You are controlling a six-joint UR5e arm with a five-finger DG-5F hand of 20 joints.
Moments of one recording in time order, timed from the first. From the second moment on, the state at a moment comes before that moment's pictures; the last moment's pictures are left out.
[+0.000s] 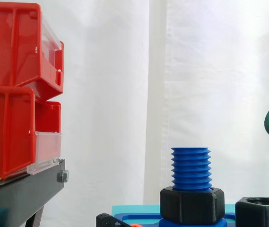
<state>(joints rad) 0.30 -1.72 -1.88 -2.65 -0.99 -0.97</state>
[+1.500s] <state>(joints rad) 0.42 -1.95 -1.80 -2.36 -0.70 -1.25</state>
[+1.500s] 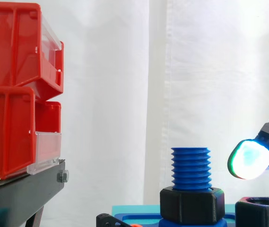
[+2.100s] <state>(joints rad) 0.45 -1.99 -1.76 -2.36 -0.60 -1.28</state>
